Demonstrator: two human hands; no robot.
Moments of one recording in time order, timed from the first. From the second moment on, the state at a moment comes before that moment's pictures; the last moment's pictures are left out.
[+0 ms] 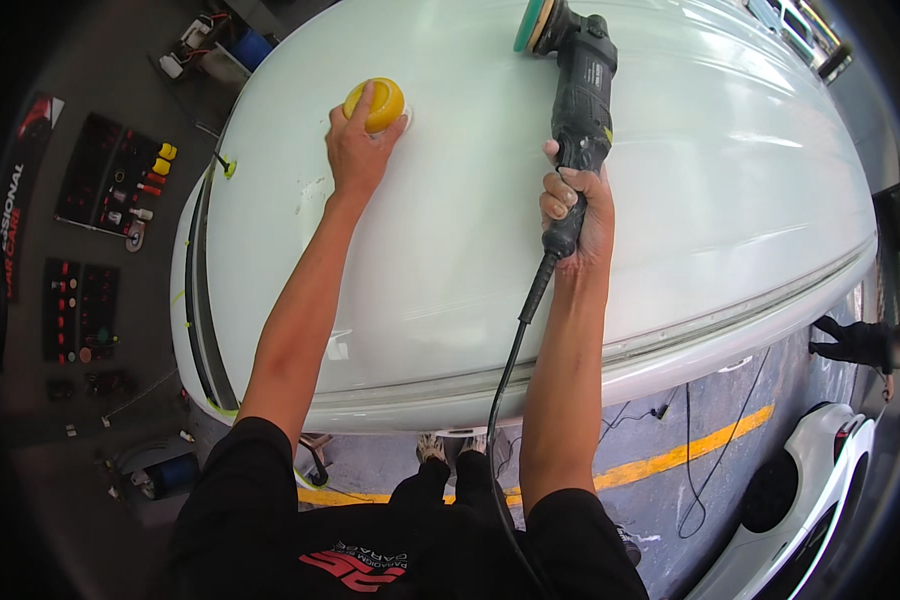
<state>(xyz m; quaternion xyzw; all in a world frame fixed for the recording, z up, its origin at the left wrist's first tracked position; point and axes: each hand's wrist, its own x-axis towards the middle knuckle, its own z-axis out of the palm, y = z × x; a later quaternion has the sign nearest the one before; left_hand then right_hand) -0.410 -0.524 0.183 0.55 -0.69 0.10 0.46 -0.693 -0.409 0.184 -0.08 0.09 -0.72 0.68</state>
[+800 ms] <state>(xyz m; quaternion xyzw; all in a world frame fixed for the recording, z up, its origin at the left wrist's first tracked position) -0.458 -0.561 0.171 0.56 -0.67 0.13 0.48 -0.683 -0.399 0.197 -0.13 0.20 -0.73 0.64</state>
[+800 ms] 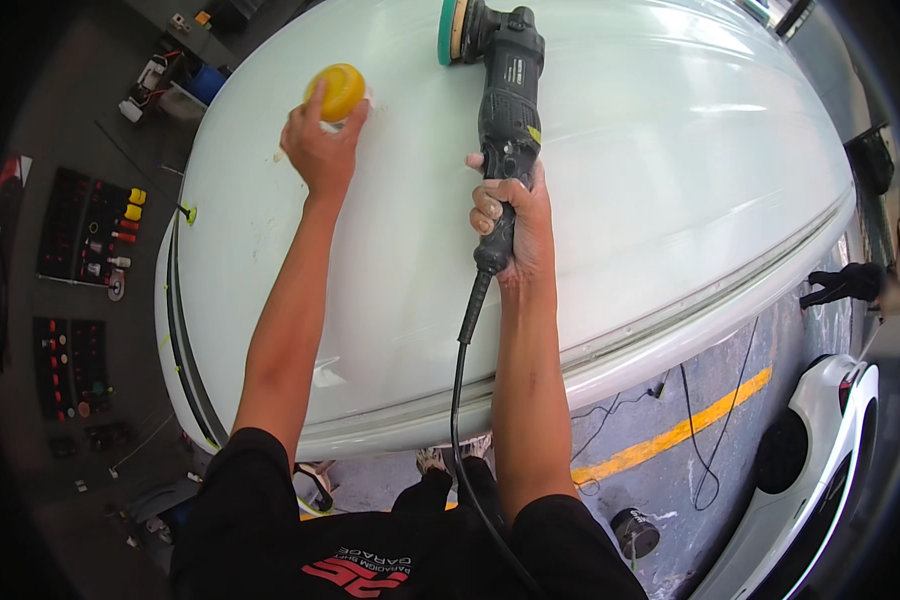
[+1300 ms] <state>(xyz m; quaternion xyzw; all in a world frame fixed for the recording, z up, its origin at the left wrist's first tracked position) -0.476 -0.473 0.183 0.48 -0.74 0.04 0.47 -0.687 -0.402 0.196 -0.14 0.18 -0.74 0.64</state>
